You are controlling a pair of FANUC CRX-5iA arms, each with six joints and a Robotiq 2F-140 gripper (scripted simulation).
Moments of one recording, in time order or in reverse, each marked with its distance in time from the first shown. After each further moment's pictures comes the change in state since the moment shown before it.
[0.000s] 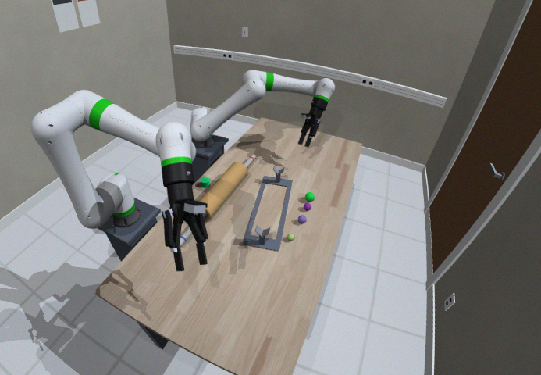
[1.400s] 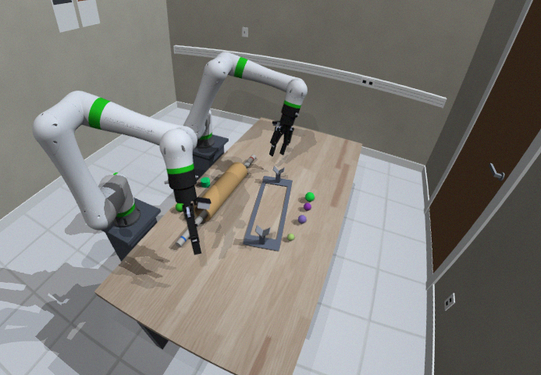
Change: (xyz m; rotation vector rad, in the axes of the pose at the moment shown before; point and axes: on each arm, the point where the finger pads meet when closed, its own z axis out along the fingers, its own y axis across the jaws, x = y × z) left arm 0.162 -0.035 0.109 -0.357 -0.020 1.108; right arm -0.155 -0.158 -0.039 0.429 -0.151 -0.834
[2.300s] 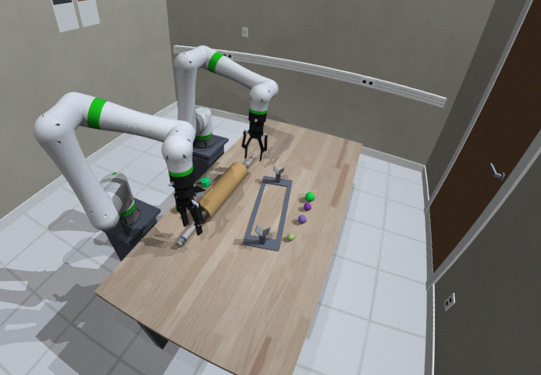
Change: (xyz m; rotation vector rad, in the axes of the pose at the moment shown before) left arm 0.082 -0.097 0.062 -0.200 0.107 0.831; right arm -0.006 -0.169 0.003 0.316 0.090 -0.631
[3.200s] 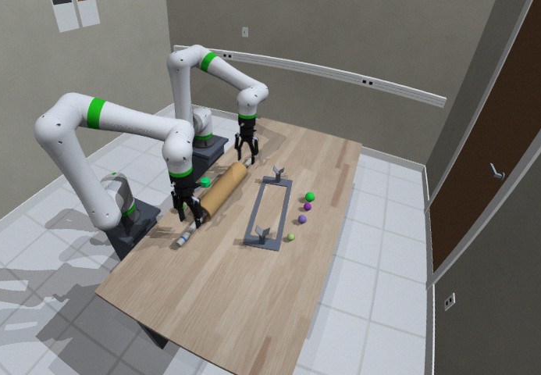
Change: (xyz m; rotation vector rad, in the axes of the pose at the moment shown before) left arm 0.003 -0.041 0.028 -0.046 0.046 0.272; right arm 0.026 -0.045 0.011 0.083 0.058 -0.201
